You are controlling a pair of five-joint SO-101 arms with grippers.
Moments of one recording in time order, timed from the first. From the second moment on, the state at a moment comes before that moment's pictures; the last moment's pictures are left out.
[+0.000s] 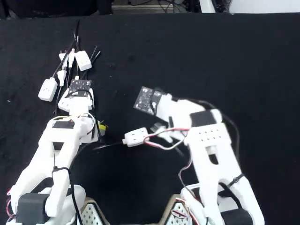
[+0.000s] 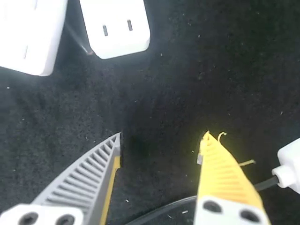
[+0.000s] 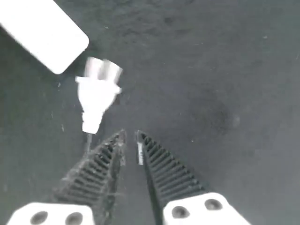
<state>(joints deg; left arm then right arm) -3.5 -25.5 61.6 36.3 -5.2 -10.6 -32.8 53.1 54.7 55.1</state>
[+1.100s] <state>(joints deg) -3.5 -25.5 61.6 36.3 -5.2 -22.9 -23.7 58.5 50.3 33.3</state>
